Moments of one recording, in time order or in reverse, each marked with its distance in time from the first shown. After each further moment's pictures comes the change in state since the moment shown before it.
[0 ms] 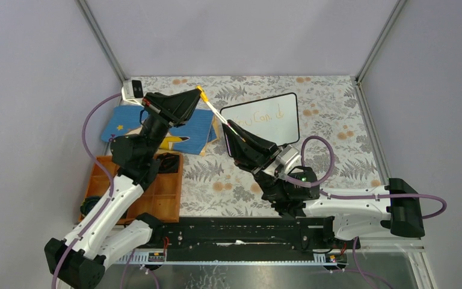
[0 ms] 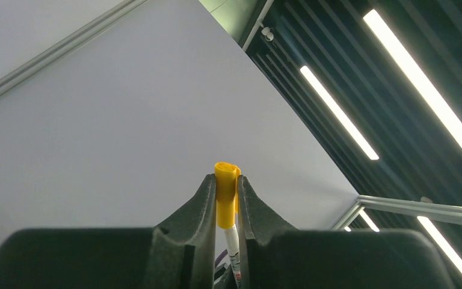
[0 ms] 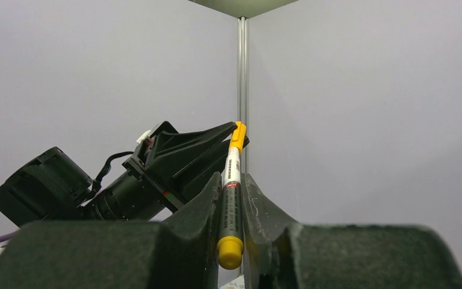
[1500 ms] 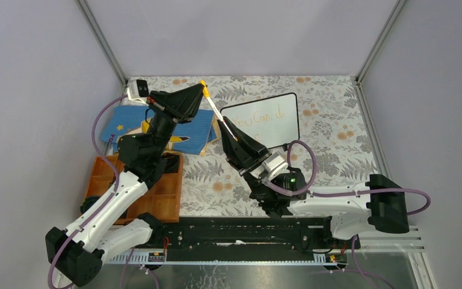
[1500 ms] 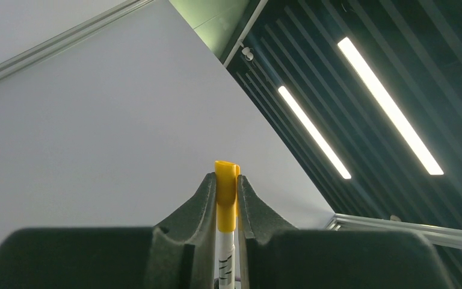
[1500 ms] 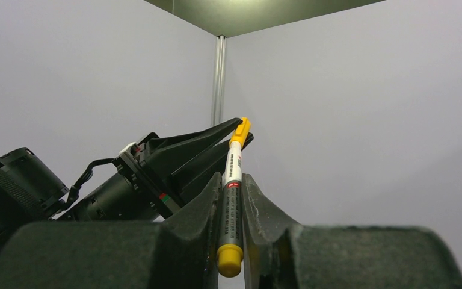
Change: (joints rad) left arm -0.101 0.060 0.015 0.081 -0.114 -0.042; right arm 0.000 0.135 0.054 0.173 -0.002 -0.166
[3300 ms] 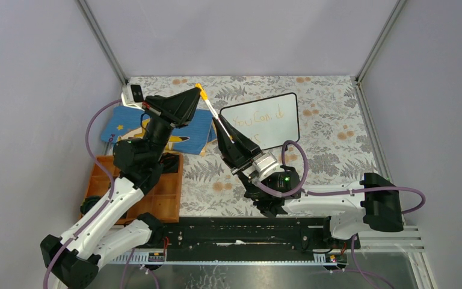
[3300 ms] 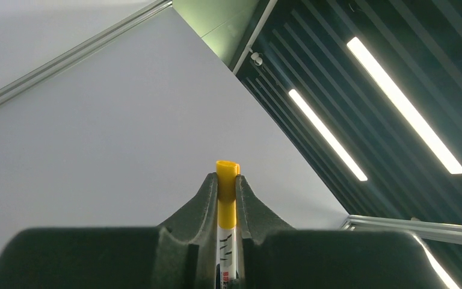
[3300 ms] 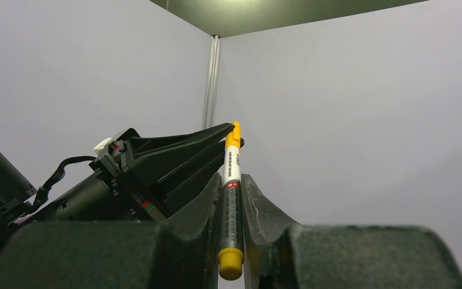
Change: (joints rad) left arm -0.023 -0.066 -0.019 -0.058 -0.043 0.076; right arm 0.000 0.052 0.060 0.001 0.008 -0.080
